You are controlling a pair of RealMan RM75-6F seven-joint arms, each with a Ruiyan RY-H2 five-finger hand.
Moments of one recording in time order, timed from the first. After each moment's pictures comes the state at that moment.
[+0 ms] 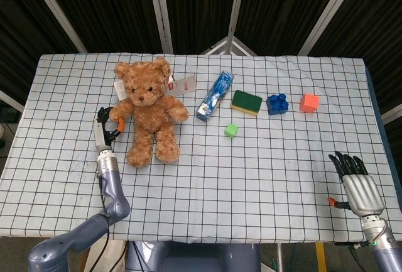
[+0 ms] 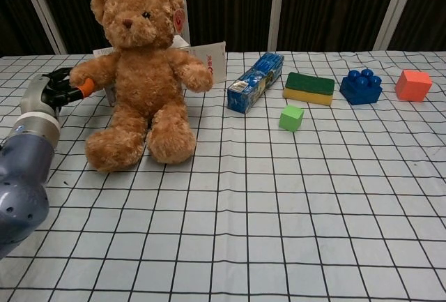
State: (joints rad) left arm -0.75 -2.17 -0.64 -0.60 0.99 1.10 -0.77; right arm 0.17 -1.16 0.03 -1.51 -1.44 1.27 -0.03
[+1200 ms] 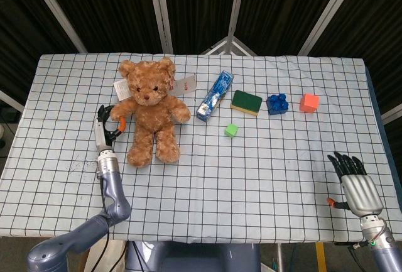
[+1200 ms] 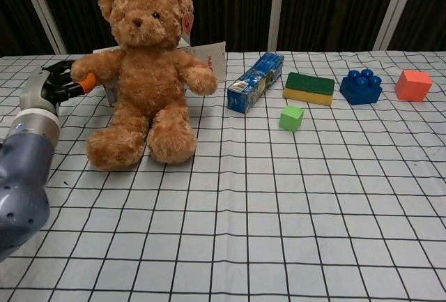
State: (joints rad) left arm -0.73 -2.16 -0.63 -0.63 1.01 1.14 -0.75; right arm 0.18 -1.15 0.02 -1.52 -1.44 1.26 -0.03
